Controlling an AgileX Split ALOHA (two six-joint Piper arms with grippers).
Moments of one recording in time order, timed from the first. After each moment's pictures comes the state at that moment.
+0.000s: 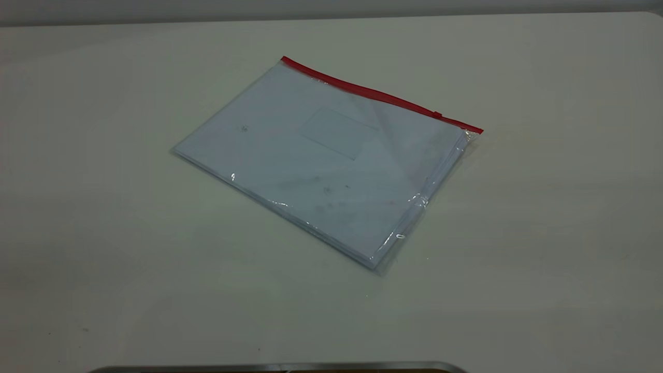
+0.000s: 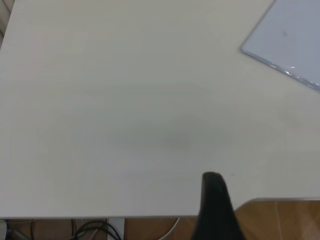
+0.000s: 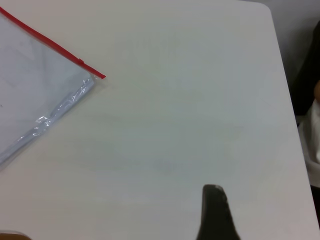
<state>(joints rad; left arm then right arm) 0.01 -0.02 -0.49 -0.01 1.14 0.01 0.00 -0.02 -0.48 0.01 1.13 -0.09</state>
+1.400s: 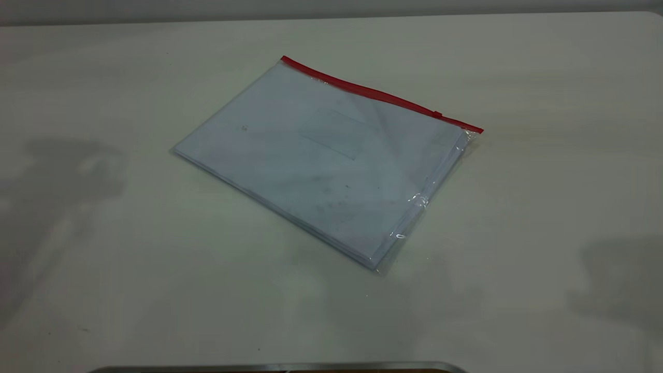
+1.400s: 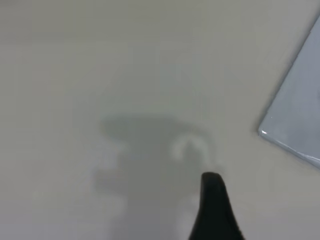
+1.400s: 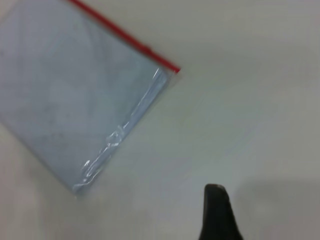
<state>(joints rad) -0.03 1.64 -1.13 -0.08 0.49 0.12 0.00 1.13 -0.56 0.48 0.48 -0.36</state>
